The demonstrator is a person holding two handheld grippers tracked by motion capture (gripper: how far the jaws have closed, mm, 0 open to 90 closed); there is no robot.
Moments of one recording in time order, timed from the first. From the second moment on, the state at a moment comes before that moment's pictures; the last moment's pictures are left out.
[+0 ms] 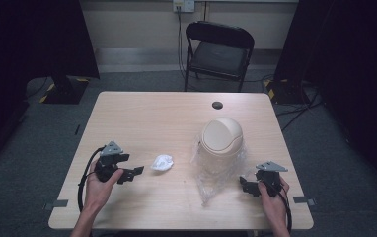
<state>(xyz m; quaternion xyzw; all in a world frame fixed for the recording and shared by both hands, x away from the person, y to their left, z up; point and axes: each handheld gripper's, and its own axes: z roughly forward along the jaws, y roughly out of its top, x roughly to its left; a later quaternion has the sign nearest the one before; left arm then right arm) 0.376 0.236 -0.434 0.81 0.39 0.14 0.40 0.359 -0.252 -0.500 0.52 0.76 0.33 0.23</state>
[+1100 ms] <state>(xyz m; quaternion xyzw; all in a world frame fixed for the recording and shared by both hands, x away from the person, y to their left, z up) 0.427 0.120 -0.382 0.82 0.31 0.10 0.47 0.359 -0.252 -0.500 0.52 0.76 0.33 0.23</state>
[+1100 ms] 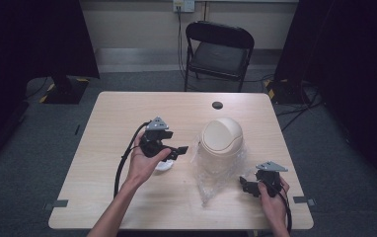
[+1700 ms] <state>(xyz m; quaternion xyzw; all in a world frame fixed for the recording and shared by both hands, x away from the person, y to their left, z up) 0.467 0.071 -0.369 0.82 0.31 0.08 0.47 0.359 -0.252 -0.500 0.52 0.76 0.32 0.23</state>
